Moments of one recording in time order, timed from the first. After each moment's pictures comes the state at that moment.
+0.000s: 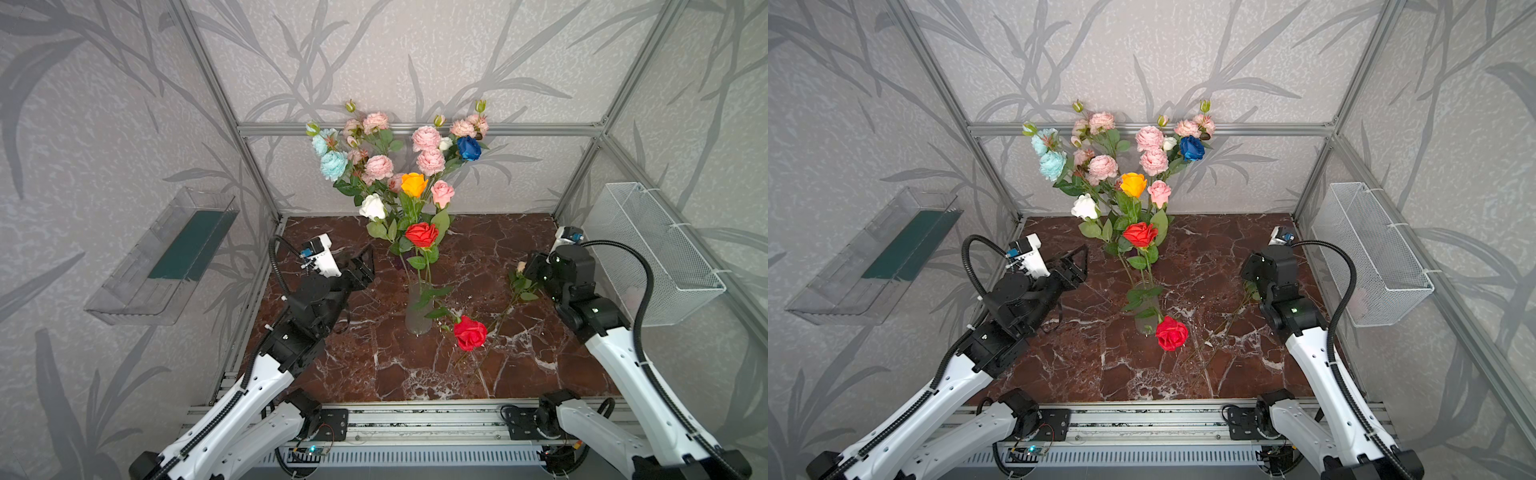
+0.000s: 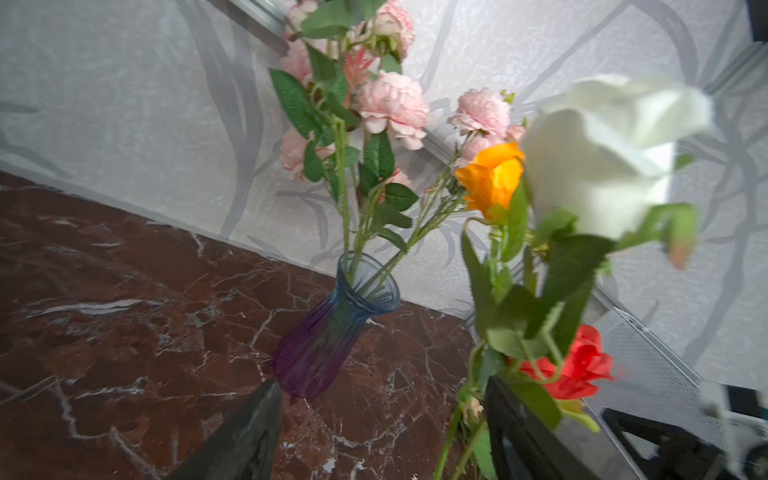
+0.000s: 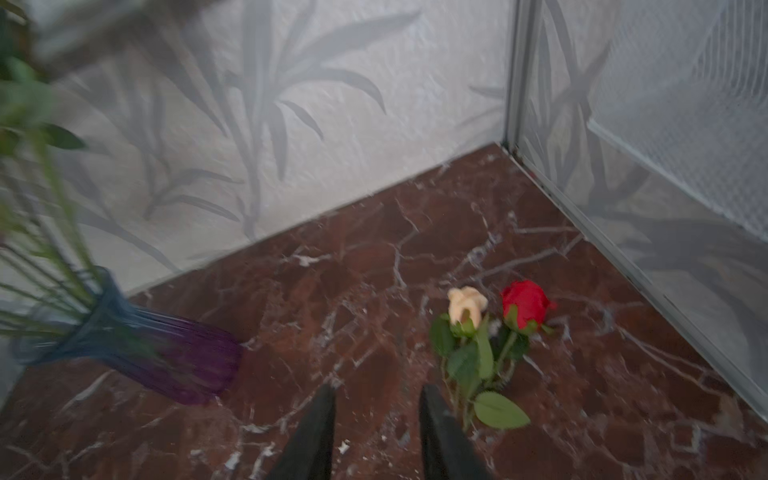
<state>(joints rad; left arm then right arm) -0.58 0.81 0.81 0.00 -0.24 -0.60 0.14 1.01 0.90 -0.44 0.21 0.50</state>
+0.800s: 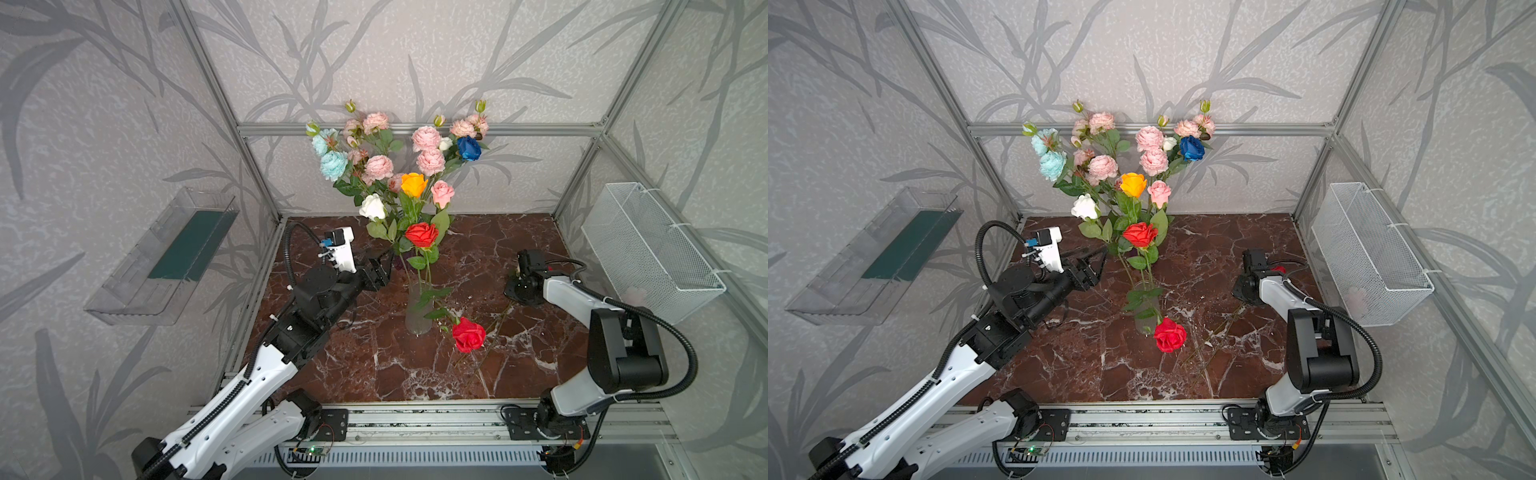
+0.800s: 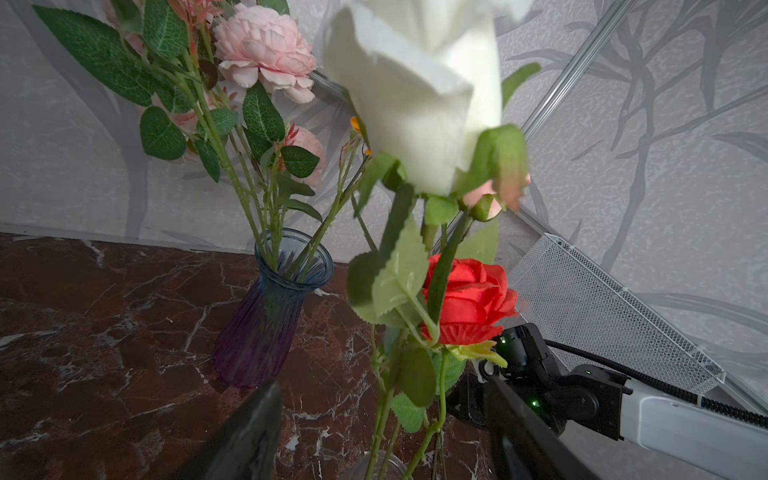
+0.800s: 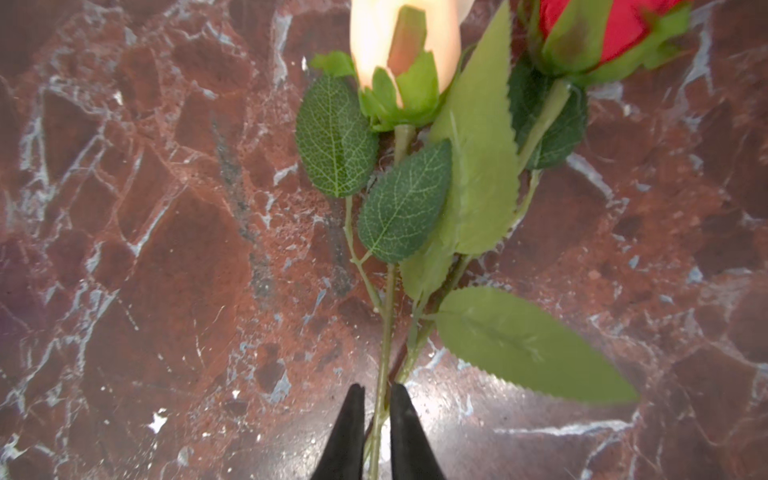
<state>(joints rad) -0.60 0.88 0.87 -0.02 -0.07 -0.53 0.05 1.60 0.93 -0.48 0.08 0.53</state>
